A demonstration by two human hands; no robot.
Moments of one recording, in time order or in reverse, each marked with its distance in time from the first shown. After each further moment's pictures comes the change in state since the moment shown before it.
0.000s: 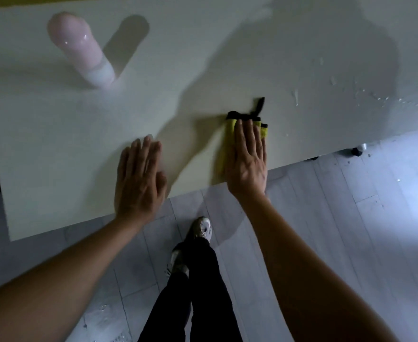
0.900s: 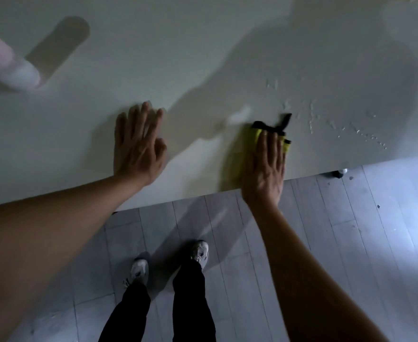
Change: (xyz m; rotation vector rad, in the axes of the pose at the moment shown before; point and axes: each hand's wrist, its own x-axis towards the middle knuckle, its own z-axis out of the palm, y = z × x) left_hand 0.146 0.122 0.046 0.052 -0.099 -0.134; right_hand 0.067 0.169 -0.067 -0.045 -0.003 0.110
